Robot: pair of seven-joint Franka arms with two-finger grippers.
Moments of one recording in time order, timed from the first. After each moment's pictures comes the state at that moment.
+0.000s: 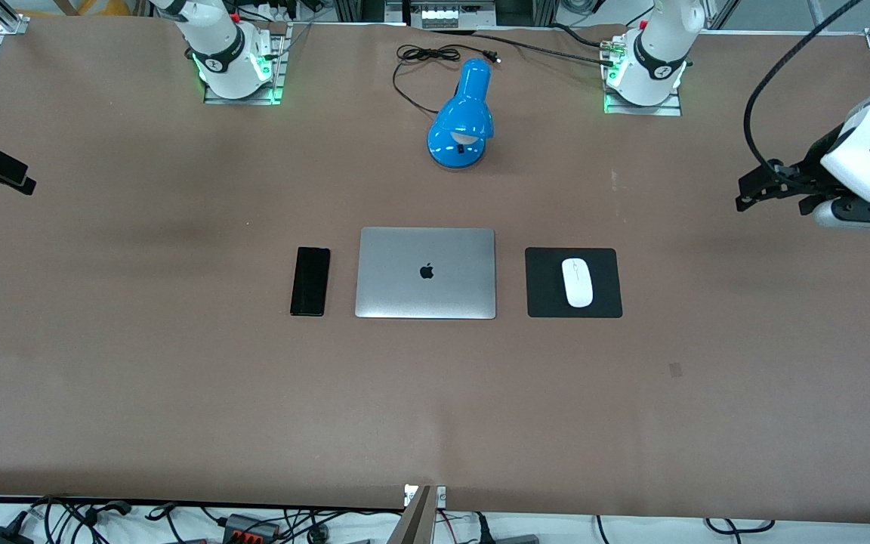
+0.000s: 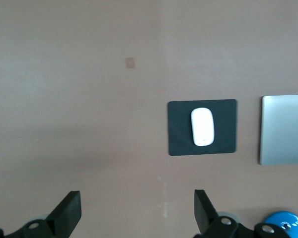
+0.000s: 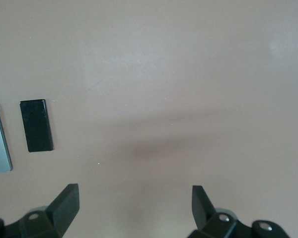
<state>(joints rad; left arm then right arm) 0.11 0.03 -0.16 -1.65 -0.02 1.66 -0.03 -0.01 0.03 -0.09 -1.57 -0.04 1.57 0.02</state>
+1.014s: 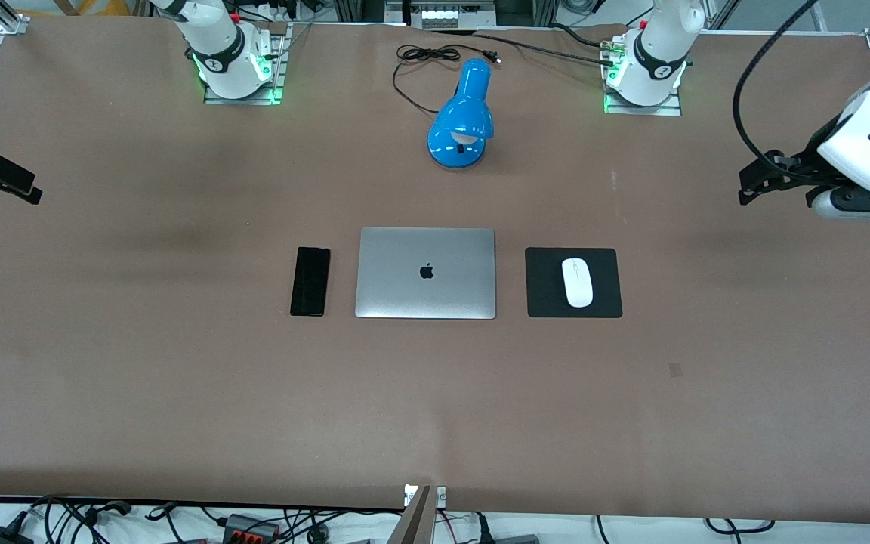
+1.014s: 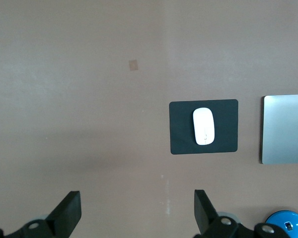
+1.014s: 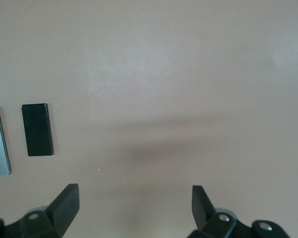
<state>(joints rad) 0.01 0.02 -0.09 -1.60 0.00 1.61 -0.06 -0.02 0.04 -0.08 -1.57 -0.04 1.60 0.00</state>
